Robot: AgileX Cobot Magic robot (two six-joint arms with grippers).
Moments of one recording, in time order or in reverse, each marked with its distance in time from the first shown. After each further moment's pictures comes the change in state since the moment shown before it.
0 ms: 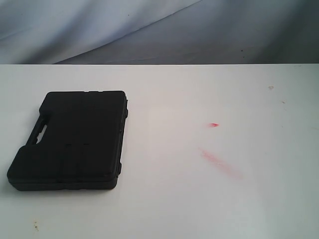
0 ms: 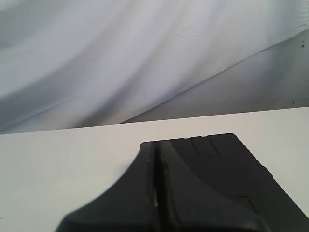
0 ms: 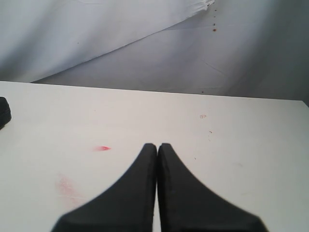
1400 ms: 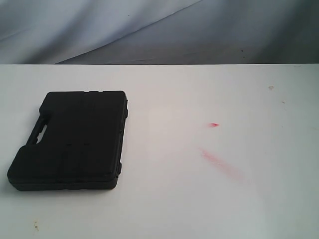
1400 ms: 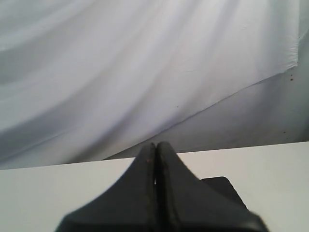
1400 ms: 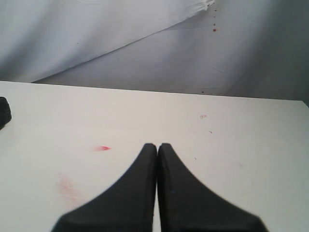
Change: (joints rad) left arm 0.000 0.137 -0.339 -0.033 0.149 0.021; right arm 0.000 0.000 0.000 0.000 0.000 0.000
